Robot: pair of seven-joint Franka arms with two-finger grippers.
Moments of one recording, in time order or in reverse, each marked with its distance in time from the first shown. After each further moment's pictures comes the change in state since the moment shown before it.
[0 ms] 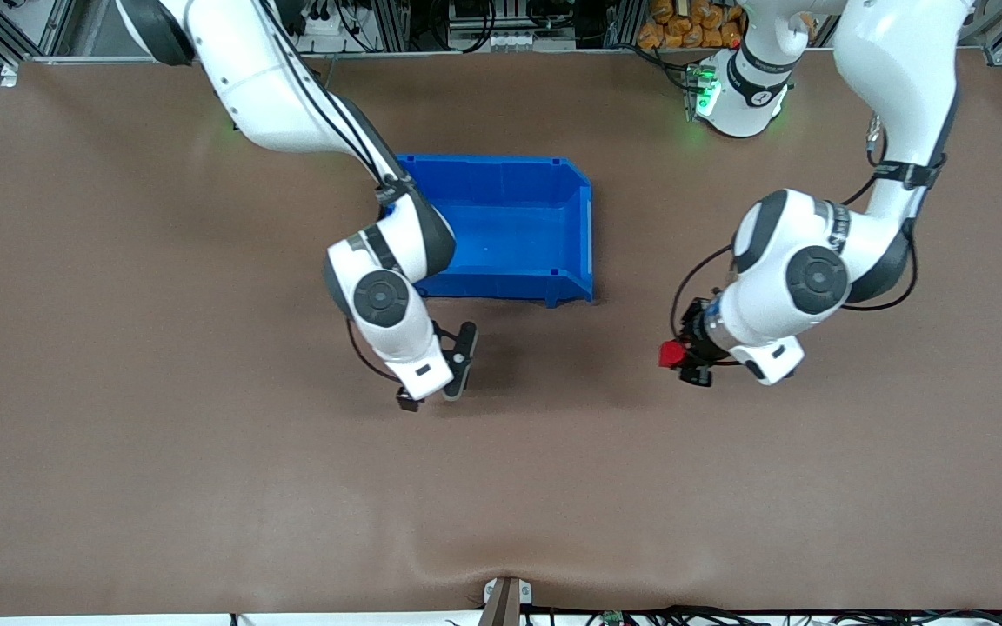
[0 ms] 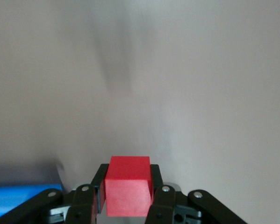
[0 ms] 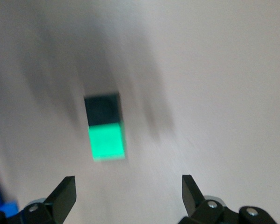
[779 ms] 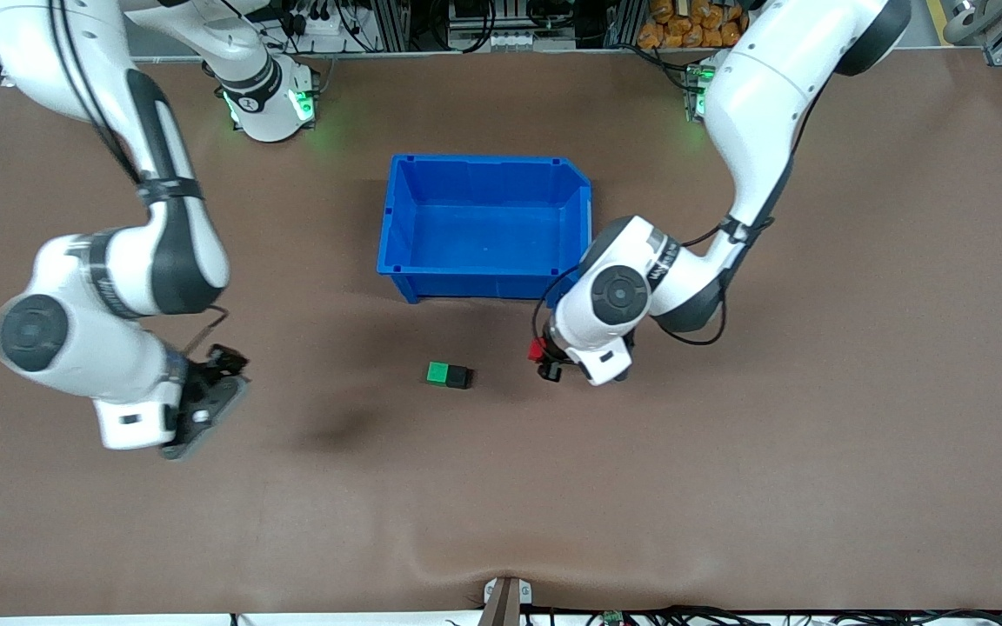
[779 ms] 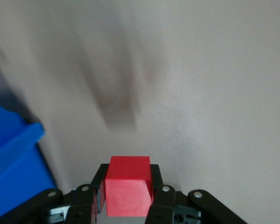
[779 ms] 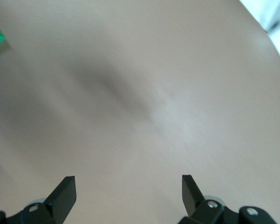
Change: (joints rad) left arm -0.304 0.308 0.039 0.292 0.000 0.073 -0.109; right arm -0.395 -0.196 -0.037 0.002 -0.001 -0.199 -0.005
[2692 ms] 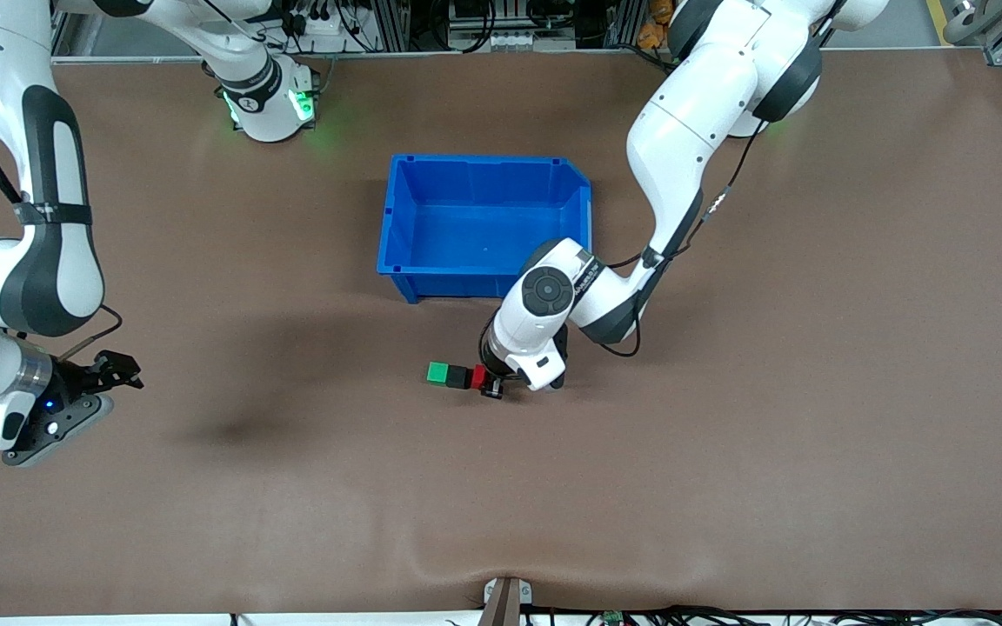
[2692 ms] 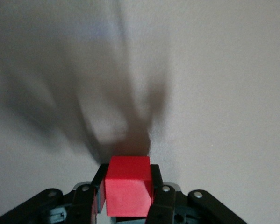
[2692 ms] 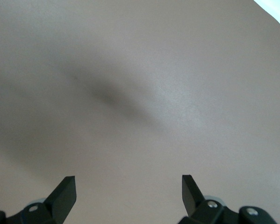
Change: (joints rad) left arm -0.177 0.259 0.094 0.244 0.000 0.208 -0.164; right arm -0.155 0.004 -0.035 -0.027 0.000 0.003 -0.001
